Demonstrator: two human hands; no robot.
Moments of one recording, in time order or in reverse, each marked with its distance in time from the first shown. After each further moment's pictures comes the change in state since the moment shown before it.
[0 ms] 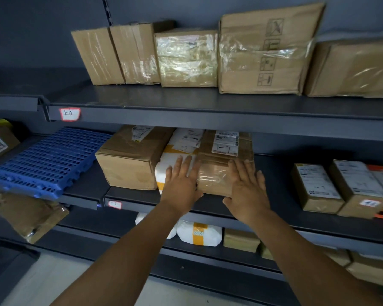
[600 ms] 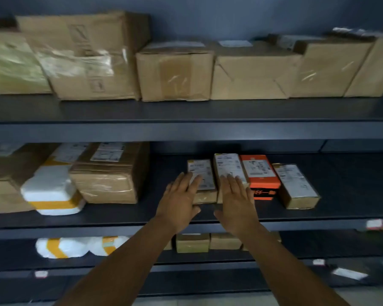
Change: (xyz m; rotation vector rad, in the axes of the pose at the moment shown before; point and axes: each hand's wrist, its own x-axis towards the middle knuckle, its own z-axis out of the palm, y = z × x) left_hand 0.029 0.278 0.031 -0.155 -0.136 0.306; right_hand -0.084 0.254 -0.043 0.061 -0.068 0.241
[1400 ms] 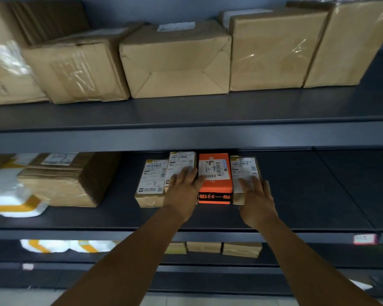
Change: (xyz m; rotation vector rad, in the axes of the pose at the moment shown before) left_hand 0.102 0.106 0.039 0.173 -0.050 -0.077; right_hand 0.059 0.182 -0.003 0.057 -0.086 0.178
